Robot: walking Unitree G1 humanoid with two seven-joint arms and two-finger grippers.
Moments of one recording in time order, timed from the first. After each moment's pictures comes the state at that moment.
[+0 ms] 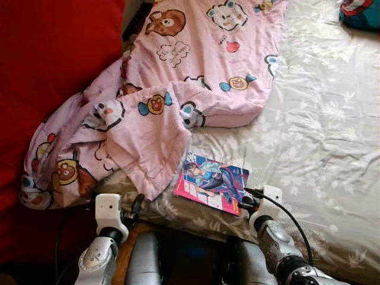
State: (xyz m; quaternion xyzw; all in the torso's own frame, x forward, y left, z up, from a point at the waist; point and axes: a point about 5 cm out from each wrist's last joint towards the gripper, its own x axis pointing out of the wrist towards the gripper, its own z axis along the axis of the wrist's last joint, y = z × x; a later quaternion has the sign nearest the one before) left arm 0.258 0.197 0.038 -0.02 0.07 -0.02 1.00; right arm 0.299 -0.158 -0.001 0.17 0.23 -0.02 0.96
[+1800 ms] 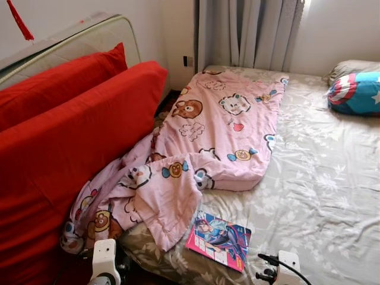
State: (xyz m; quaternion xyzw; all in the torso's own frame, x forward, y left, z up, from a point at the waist) left arm 0.203 0.219 -0.064 -0.04 0.37 0.07 0.93; right arm 0.180 -0.188 -0.084 0.08 0.43 -0.07 0.90
